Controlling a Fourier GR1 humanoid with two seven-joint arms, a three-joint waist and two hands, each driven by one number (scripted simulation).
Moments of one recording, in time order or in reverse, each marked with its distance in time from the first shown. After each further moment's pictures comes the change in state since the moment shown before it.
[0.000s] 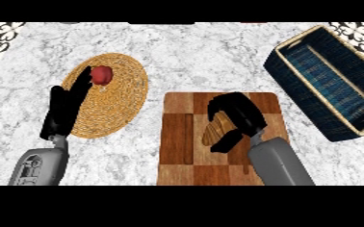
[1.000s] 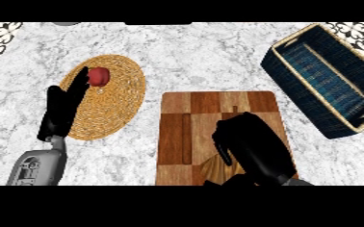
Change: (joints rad) left arm 0.009 -0.003 0.012 -0.018 -0.004 0.007 0.024; right arm 0.173 -0.029 0.197 -0.714 0.170 0.461 0.455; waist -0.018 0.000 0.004
